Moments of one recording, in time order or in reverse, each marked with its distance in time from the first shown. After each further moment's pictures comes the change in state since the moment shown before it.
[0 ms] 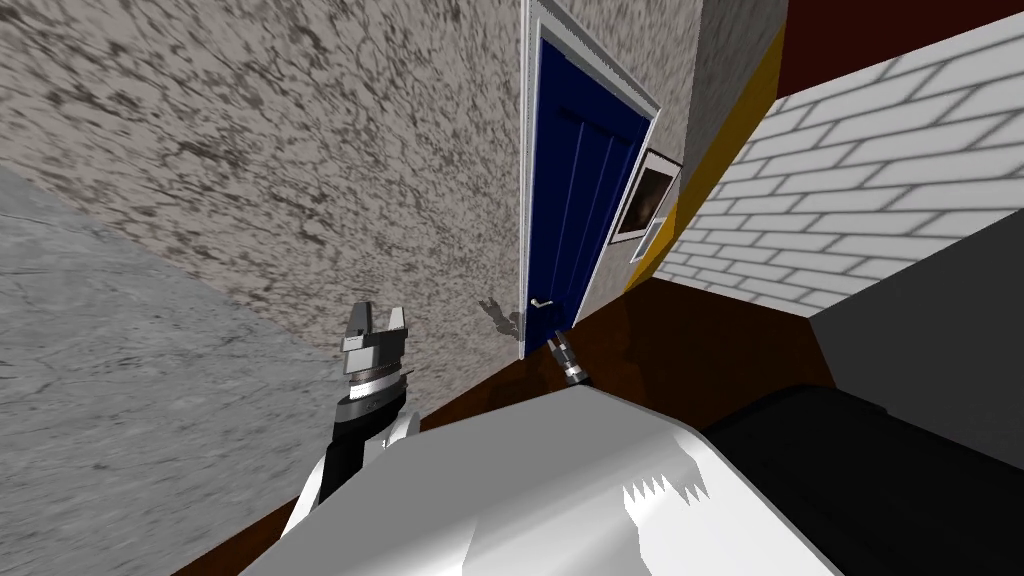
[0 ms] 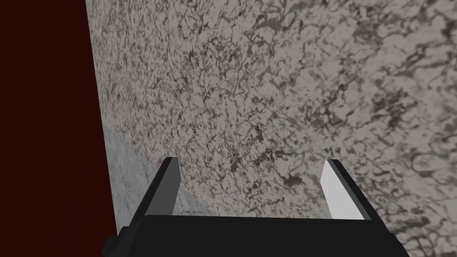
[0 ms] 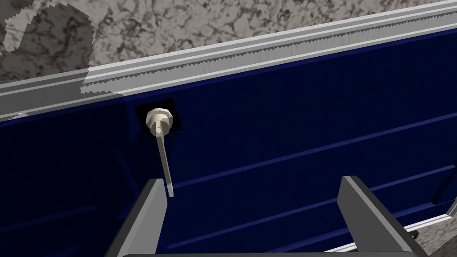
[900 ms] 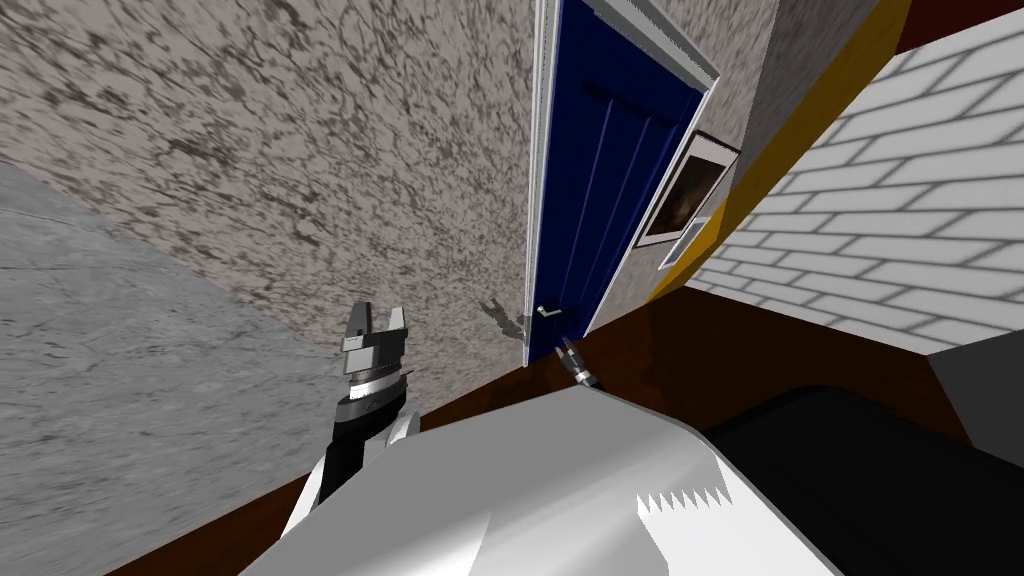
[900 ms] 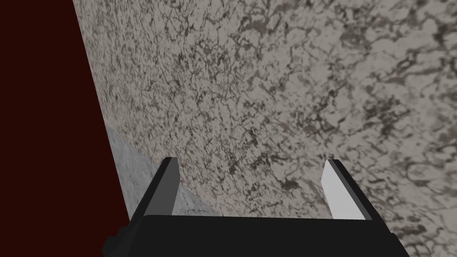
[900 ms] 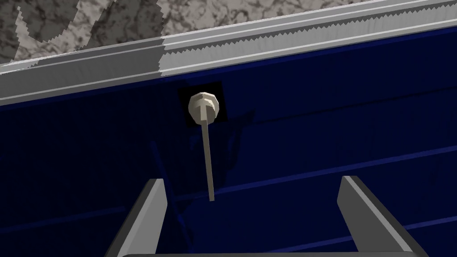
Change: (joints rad) arm -0.055 -0.083 0.047 0.222 -0.051 -0.066 -0.080
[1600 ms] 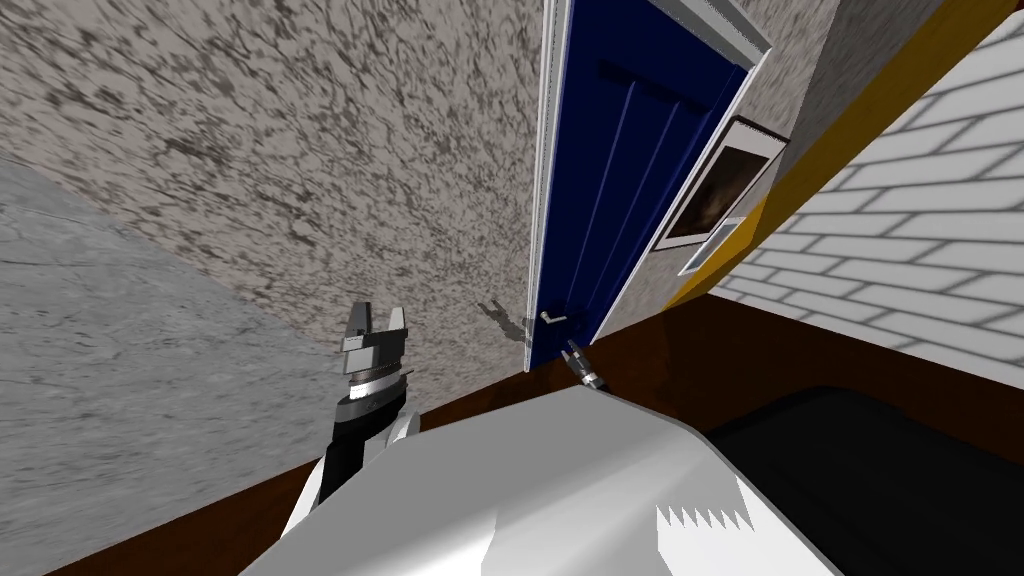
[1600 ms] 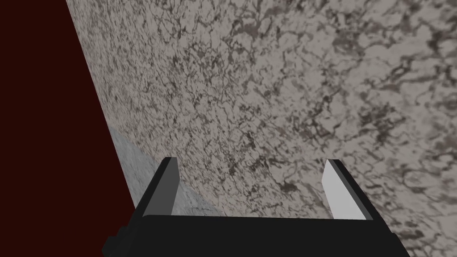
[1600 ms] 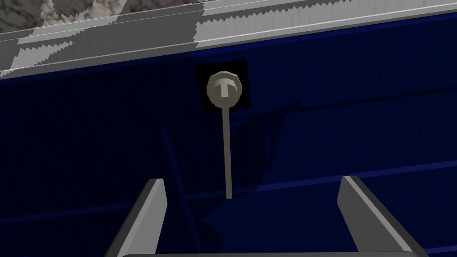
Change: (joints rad) arm -0.041 -0.042 0.029 0.148 -0.028 -0.049 -0.046
